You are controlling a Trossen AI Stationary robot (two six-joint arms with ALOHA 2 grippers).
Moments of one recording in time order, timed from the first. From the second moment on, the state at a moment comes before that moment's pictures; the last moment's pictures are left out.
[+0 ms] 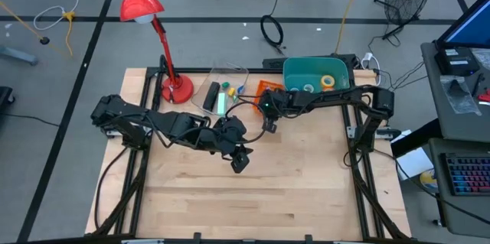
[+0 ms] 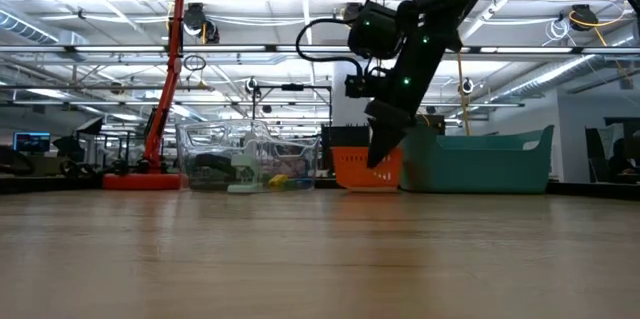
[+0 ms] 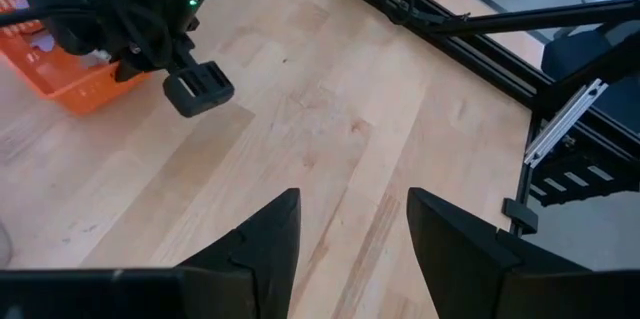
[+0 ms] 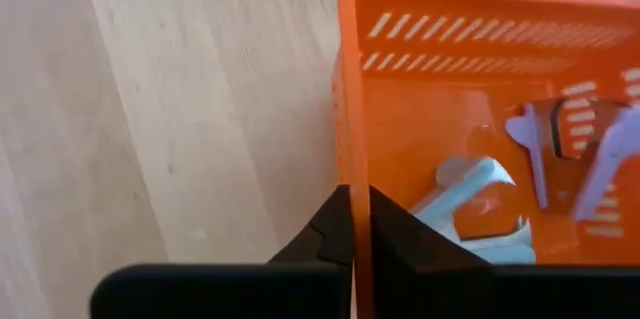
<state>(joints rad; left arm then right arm) -0.27 1.66 1.66 -0.76 -0.29 -0.74 -0.27 1.76 1.09 -0.37 0.15 0.00</state>
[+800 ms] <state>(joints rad) -0.26 1.66 1.66 -0.76 -0.26 -0.74 -0.43 1.76 1.09 -0.37 0.08 -0.17</state>
